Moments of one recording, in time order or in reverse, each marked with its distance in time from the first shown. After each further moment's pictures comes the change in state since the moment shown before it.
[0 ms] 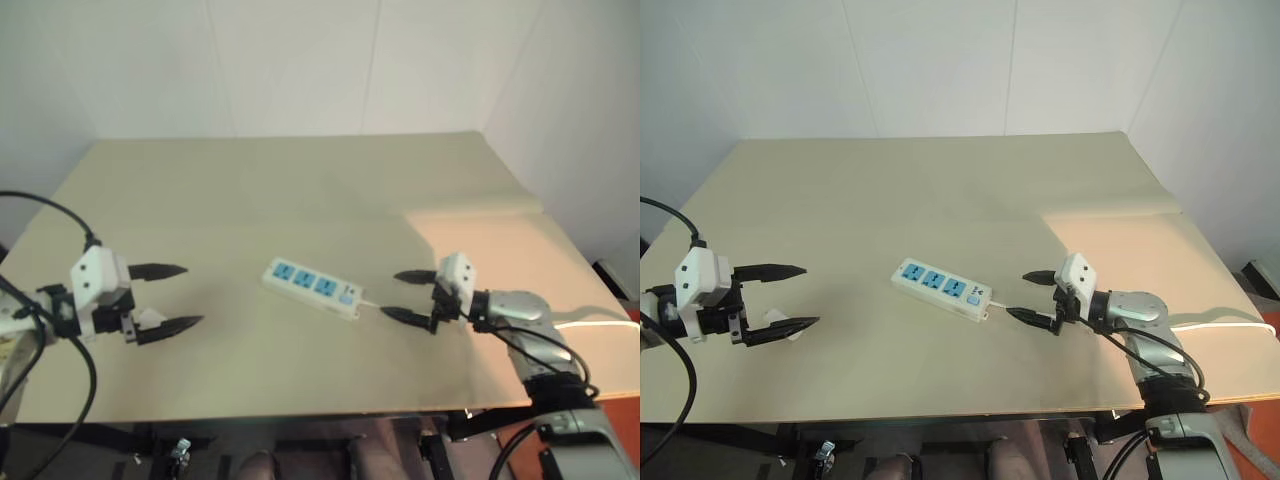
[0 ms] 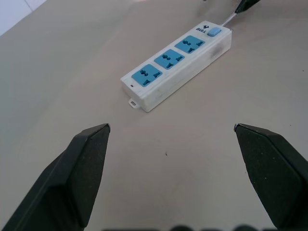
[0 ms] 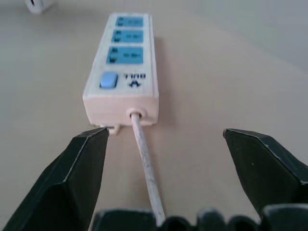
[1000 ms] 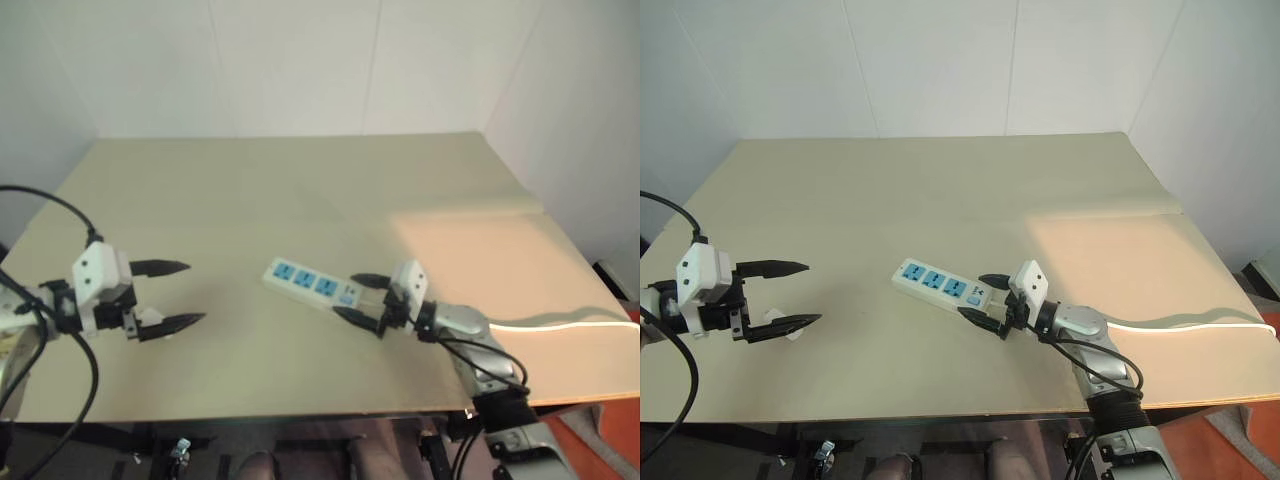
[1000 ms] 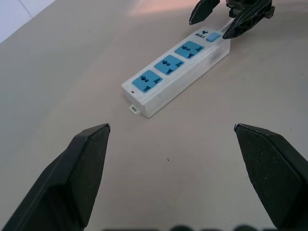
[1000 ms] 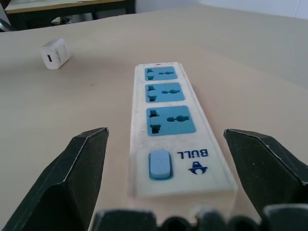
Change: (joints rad) left arm -0.024 0.000 -0.013 0.001 -0.002 0.000 -0.008; right arm 0.017 0.234 0.121 -0.042 -0.041 -0.005 -0.181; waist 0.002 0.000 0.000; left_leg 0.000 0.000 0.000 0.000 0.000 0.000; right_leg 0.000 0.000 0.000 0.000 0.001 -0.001
